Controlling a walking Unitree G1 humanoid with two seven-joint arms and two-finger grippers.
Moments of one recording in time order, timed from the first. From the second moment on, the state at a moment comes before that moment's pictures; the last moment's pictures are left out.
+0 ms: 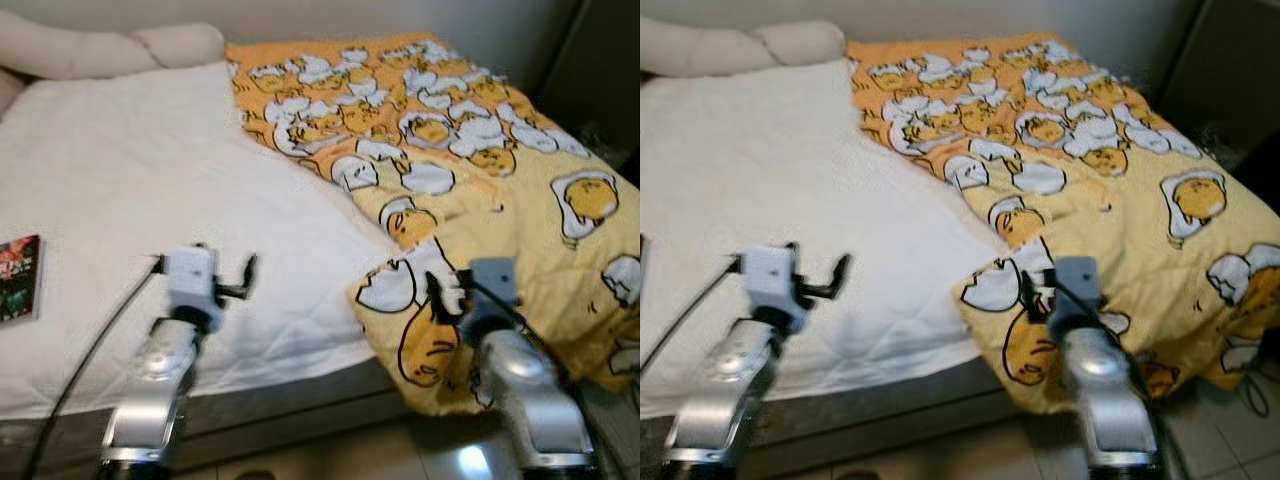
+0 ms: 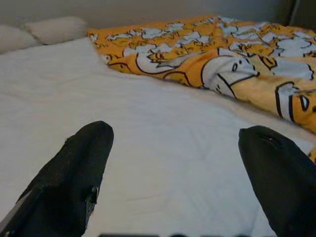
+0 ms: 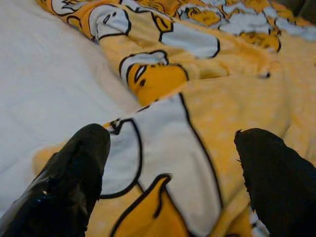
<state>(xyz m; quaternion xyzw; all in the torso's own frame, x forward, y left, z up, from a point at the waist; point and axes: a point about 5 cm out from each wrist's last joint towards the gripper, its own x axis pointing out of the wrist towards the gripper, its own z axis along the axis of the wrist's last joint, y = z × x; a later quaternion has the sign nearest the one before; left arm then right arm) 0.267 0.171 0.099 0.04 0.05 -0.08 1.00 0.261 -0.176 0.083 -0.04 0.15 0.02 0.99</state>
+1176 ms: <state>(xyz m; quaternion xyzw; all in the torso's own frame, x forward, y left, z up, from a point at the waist) 0.246 0.175 0.085 0.14 0.14 -0.29 0.94 0.302 -0.138 0.046 -0.16 0.25 0.16 0.94</state>
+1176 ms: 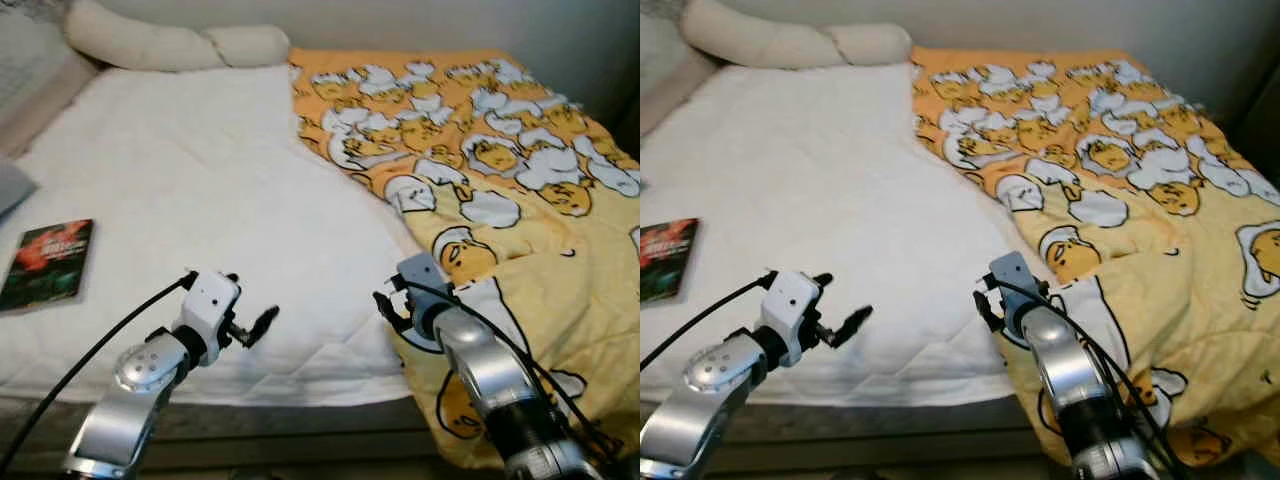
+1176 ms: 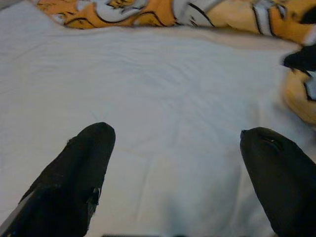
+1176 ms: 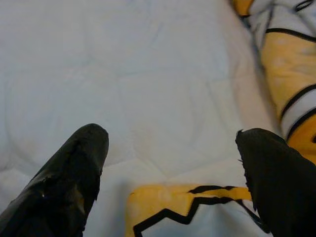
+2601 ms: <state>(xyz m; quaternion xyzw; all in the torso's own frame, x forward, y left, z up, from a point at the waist) 0.224 0.097 0.066 0.16 0.20 -0.45 0.86 0.323 -0.151 0.020 -0.31 0.34 0.25 0.86</state>
